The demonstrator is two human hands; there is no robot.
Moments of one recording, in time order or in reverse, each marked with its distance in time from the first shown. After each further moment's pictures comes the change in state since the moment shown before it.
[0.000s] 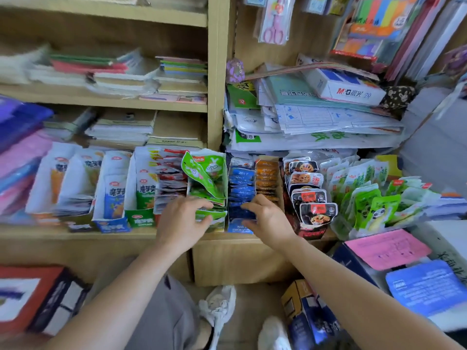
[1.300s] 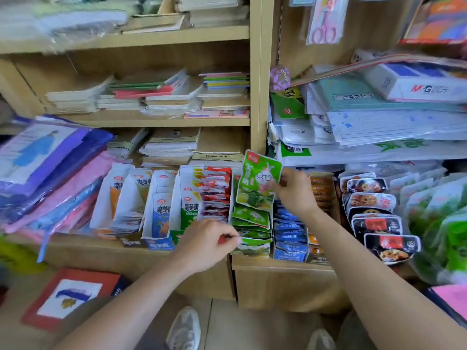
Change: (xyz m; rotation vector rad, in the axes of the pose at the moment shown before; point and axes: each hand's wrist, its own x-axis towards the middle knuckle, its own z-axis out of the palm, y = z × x) left_hand 0.018 -0.038 -0.029 0.063 -0.286 0.049; right_hand 0.131 -0.027 -0.015 0.518 0.195 0.162
